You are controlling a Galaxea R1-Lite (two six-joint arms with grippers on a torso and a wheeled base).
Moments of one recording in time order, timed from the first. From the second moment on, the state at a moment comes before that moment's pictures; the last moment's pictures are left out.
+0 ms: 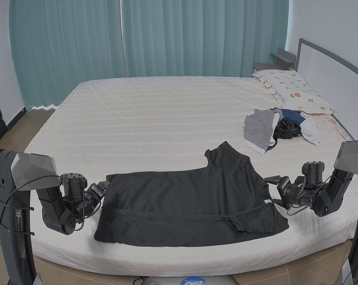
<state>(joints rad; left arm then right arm) -0.07 2.41 -0.62 -1.27 0.03 -0.91 0.03 2.29 -0.64 -1.06 0.34 0.97</state>
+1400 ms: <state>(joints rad) -0.09 2.44 -0.46 -1.39 -0.10 -0.71 0.07 2.35 -0.62 -1.08 0.31 0.57</state>
